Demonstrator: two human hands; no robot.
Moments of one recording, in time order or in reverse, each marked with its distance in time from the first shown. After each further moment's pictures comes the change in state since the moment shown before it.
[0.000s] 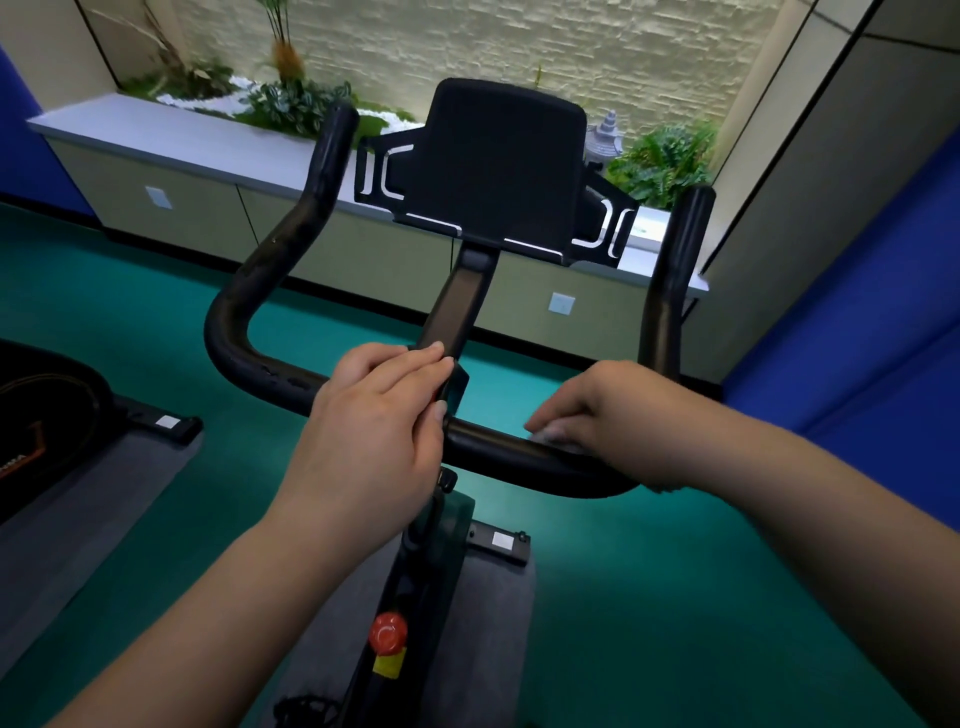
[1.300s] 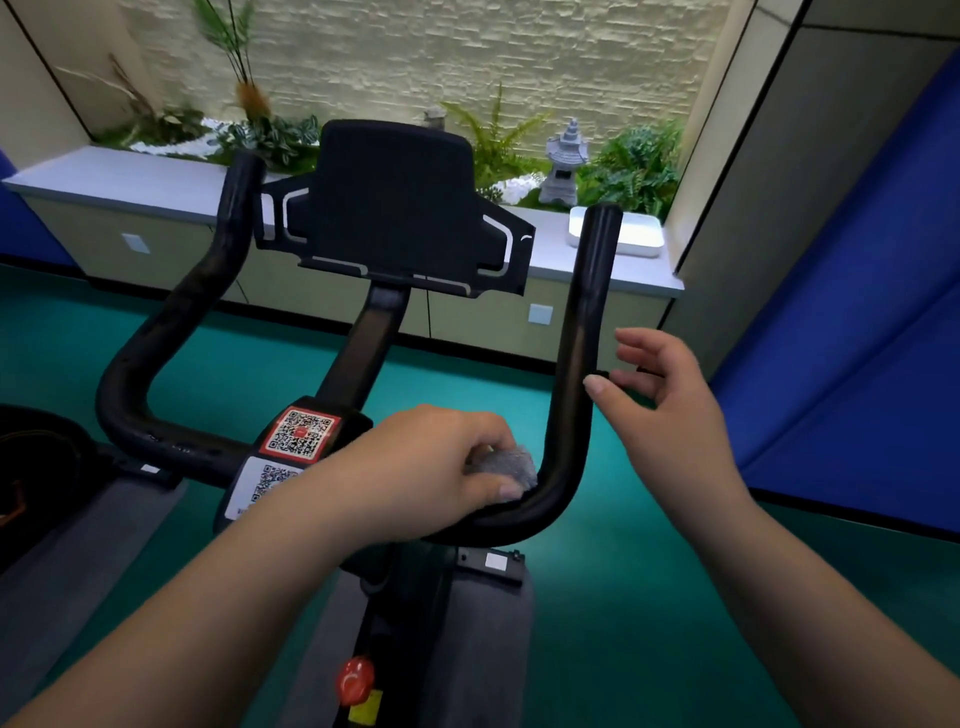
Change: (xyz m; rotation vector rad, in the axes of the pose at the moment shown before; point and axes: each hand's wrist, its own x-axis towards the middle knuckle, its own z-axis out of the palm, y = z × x) left_hand 0.065 0.086 0.022 -0.027 -0.644 0.055; right_hand -0.017 0.088 0.001 0.749 0.853 0.072
